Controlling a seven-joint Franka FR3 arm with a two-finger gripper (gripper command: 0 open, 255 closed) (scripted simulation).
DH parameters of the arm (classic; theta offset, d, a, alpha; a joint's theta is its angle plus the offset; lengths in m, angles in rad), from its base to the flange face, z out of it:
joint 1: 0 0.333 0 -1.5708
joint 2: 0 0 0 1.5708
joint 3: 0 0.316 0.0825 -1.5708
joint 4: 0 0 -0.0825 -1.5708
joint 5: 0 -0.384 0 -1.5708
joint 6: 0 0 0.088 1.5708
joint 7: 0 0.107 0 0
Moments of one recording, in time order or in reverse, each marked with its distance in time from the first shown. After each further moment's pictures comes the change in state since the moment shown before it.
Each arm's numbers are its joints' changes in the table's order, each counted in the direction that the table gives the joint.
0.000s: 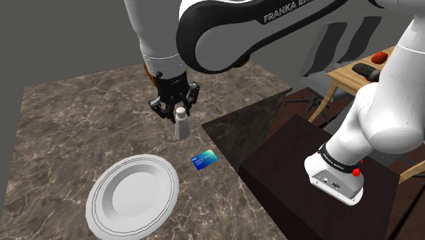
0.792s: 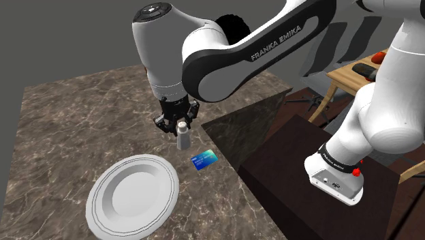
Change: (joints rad) arm 0.004 0.056 -0.011 0.093 0.038 0.140 0.034
